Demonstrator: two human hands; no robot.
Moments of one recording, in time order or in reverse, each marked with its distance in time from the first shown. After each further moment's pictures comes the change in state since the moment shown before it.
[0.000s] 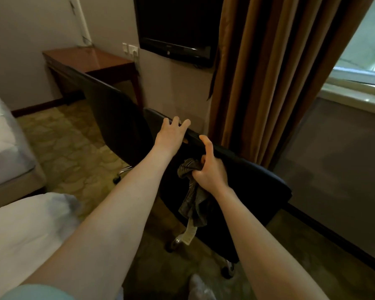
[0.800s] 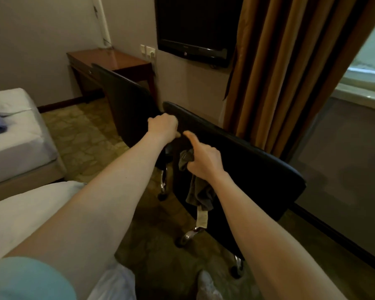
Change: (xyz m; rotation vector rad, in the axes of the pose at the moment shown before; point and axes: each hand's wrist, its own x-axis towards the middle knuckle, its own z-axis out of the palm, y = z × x) left_hand -0.037 -0.051 -0.024 -0.074 -0.101 -0.173; right_hand -0.018 -0.056 0.019 -0.398 -0.158 -0.171
